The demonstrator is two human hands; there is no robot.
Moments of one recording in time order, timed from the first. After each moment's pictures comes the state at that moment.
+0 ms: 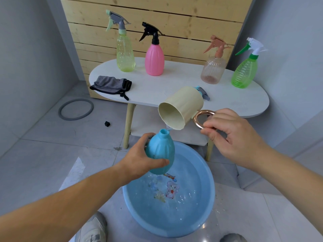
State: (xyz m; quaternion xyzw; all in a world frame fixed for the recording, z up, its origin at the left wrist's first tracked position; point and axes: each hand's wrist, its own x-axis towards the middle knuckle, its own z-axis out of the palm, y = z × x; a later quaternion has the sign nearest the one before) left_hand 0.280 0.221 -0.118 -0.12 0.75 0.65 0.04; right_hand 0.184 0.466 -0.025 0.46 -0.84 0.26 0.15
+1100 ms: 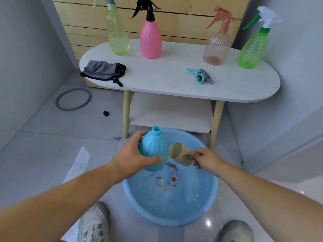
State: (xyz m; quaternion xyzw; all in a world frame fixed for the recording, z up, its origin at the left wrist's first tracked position) left_hand 0.284 0.215 -0.143 -0.15 0.76 0.63 0.06; right_hand 0.156 0.460 -0.232 0.03 -0.87 0.40 -0.28
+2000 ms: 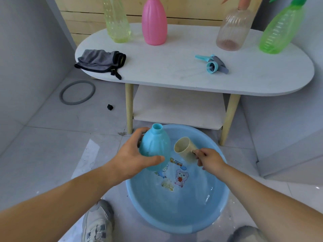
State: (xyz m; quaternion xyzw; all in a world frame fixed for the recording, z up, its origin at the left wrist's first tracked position) left_hand 0.267 0.204 -0.161 -0.18 0.78 0.60 0.06; right_hand 0.136 0.448 -0.287 0.00 -0.87 0.41 -0.28
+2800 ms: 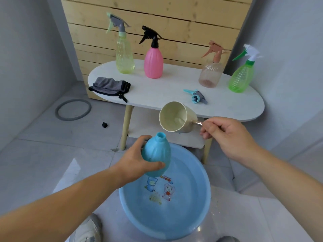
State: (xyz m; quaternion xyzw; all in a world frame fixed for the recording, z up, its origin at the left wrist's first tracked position) left_hand 0.286 0.219 -0.114 -0.12 0.76 0.63 0.04; right_hand 0.184 0.460 -0.020 0.26 -0.84 0.47 -0.06
